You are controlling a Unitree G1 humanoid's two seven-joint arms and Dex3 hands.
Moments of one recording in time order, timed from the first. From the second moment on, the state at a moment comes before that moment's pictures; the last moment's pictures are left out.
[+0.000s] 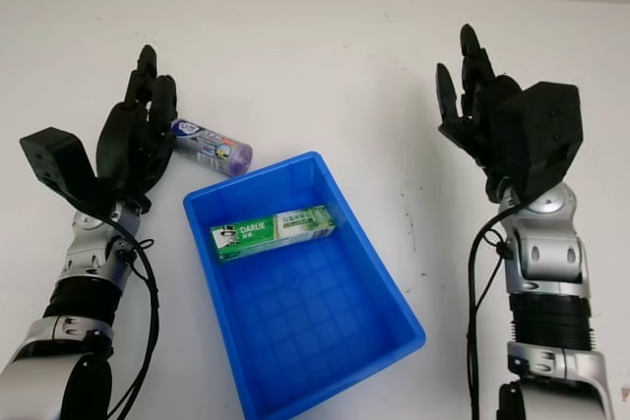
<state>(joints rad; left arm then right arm) -0.64 0.21 0.23 0.68 -0.21 -0.25 -0.28 -0.50 -0.40 -0.21 0.16 0.09 0.26 0.18</state>
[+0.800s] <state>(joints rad) -0.99 0.67 0.07 0.76 0.03 -0.33 -0.66 -0.48 -0.38 -0.20 0.16 0.08 0.22 0.17</state>
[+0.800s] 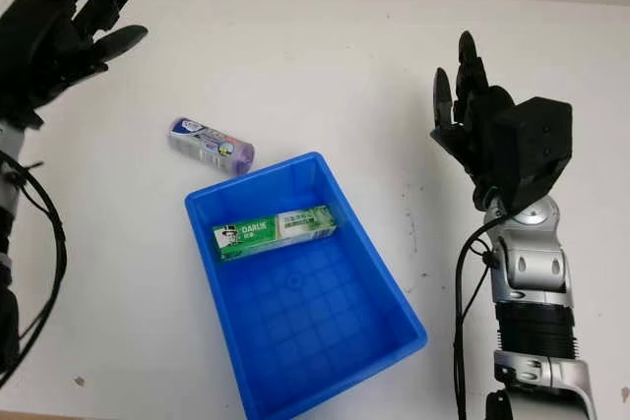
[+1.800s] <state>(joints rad) -1.13 0.70 -0.35 1.00 0.60 -0.73 -0.42 -0.48 -0.38 -0.20 0.15 0.09 0.25 0.19</state>
